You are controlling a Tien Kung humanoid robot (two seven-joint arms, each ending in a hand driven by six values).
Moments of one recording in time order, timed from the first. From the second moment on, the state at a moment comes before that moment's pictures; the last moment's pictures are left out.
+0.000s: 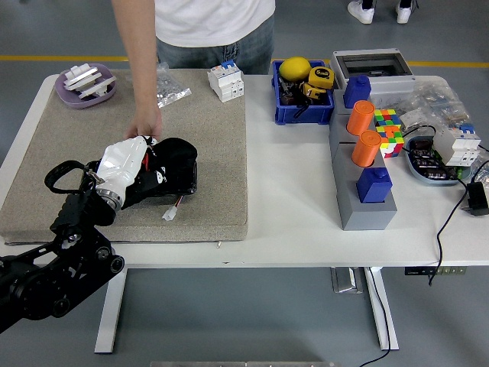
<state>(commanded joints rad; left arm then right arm) -0.48 0.33 -0.72 -1.17 1.92 0.42 0.44 0.18 -0.46 0.13 0.39 0.02 0.04 -0.25</state>
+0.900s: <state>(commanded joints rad) -0.36 0.41 -1.00 -1.12 2.00 0.40 0.46 0.18 -0.47 0.13 0.39 0.03 0.04 -0.24</state>
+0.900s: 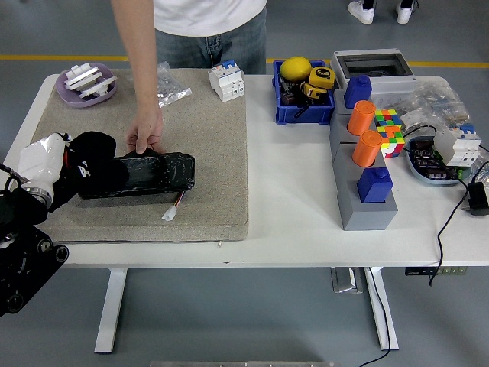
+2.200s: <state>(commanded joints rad) -0.40 0.43 -1.05 -0.93 1.89 0.31 0.40 0.19 -0.46 0.12 0.40 0.04 0.04 -0.24</state>
